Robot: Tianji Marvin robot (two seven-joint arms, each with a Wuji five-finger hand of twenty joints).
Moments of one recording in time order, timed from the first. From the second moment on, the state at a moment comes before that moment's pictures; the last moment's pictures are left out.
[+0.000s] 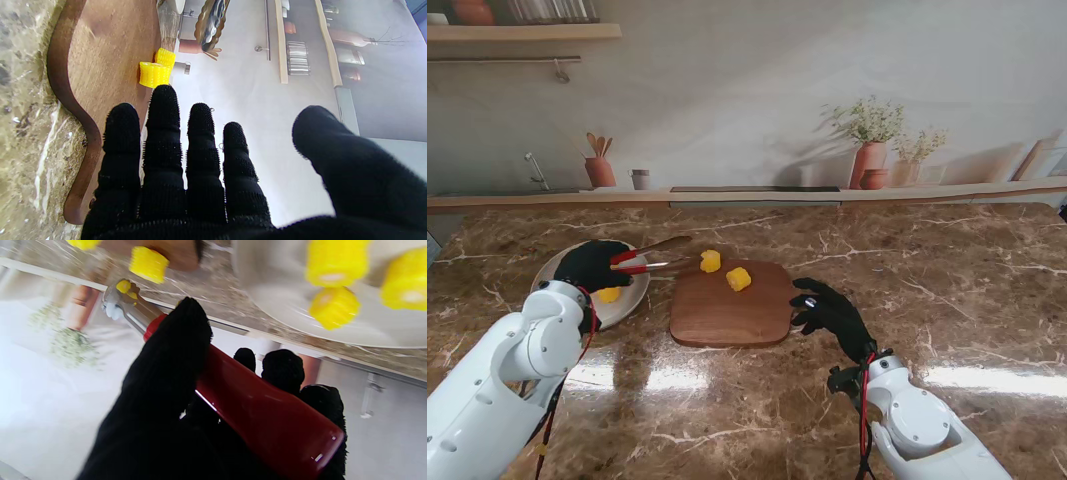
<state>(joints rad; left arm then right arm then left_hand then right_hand) 1.50 -1.08 -1.29 -1.63 0.76 0.21 -0.04 -1.66 -1.18 1.25 -1.45 0.23 -0.32 0.04 1.11 -0.53 0.30 -0.13 0.71 0.20 0.26 0.22 0.74 0.15 0.38 1.04 0.86 0.23 0.98 1.30 0.37 0.25 1.38 1.30 0.29 -0.39 0.91 -0.09 0.51 0.01 0.27 0.53 0.77 0.02 0.36 0.50 0.86 0.08 0.52 0.58 0.47 0.13 1.10 0.61</state>
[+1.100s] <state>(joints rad) 1.29 -1.12 -0.96 -1.46 0.63 0.31 -0.02 -1.68 -1.19 1.27 -1.45 0.26 -0.33 0.02 1.06 -0.53 0.35 -0.13 0.70 0.21 0.22 0.22 0.70 0.15 0.42 0.99 0.86 0.23 0.98 1.30 0.37 0.25 1.38 1.30 0.29 -0.39 0.91 -0.09 0.51 0.01 0.27 0.53 0.77 0.02 0.36 0.50 0.86 0.08 0.52 0.58 0.47 0.13 1.10 0.61</state>
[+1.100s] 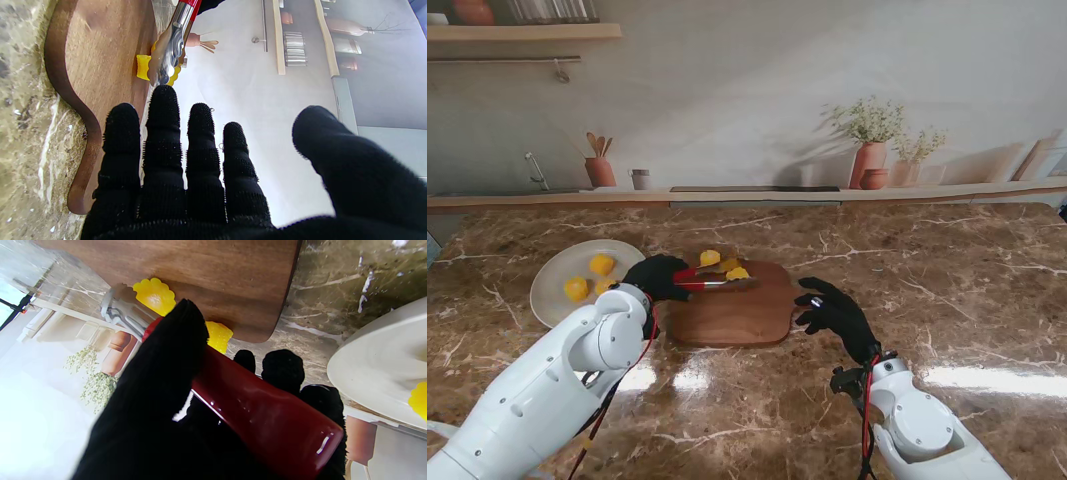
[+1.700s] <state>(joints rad) 1.31 -1.11 -0.94 -1.48 0.63 0.33 -0.07 -1.68 -1.19 1.27 -1.46 0.26 -0.34 0.02 1.14 -0.48 0.26 -0.13 0.70 0.23 0.25 0.23 0.76 0.16 0.38 1.05 0.86 0.23 0.98 1.30 0.38 0.25 1.38 1.30 0.29 -0.39 0.91 -0.09 0.51 0.01 0.27 0.53 0.77 0.02 0.36 0.50 0.86 0.08 0.52 0.58 0.47 0.13 1.10 0.61</state>
